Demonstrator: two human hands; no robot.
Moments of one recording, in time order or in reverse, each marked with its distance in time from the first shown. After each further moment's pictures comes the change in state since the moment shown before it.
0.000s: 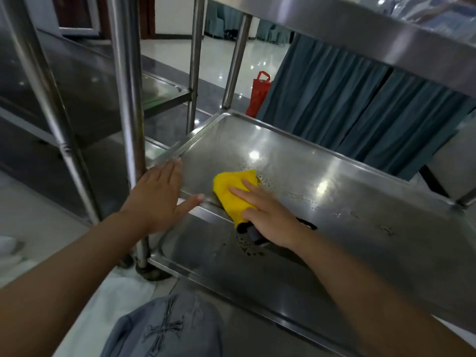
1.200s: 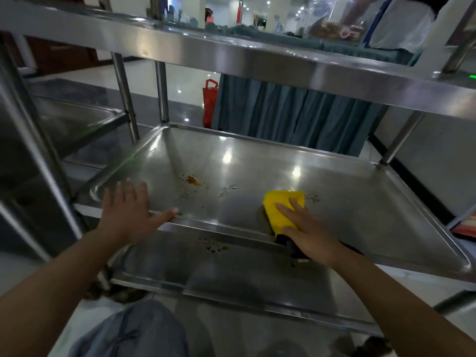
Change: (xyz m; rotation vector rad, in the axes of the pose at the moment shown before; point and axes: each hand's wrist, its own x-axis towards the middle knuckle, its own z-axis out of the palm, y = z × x) left_hand 0.024 0.062 0.012 0.049 -0.097 -0.135; right_hand -0.157 0.127 -0.065 -0.155 0.179 0.399
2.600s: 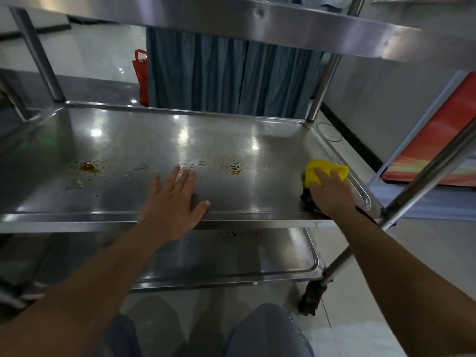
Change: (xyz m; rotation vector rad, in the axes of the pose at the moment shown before) left_hand -0.027 0.250 0.020 -0.011 0.114 0.535; right_hand -0.041 0.202 -0.072 -0.083 0.314 0.618
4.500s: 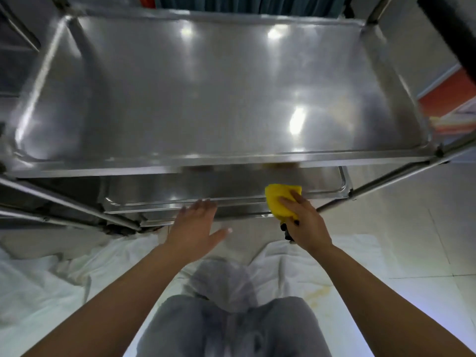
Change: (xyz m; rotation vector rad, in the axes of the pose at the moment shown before) left_hand -0.081 -0.052 -0.302 -0.265 -0.630 0.016; right_hand -0.201 -0.163 -0.202 0.256 -0.287 -0.274
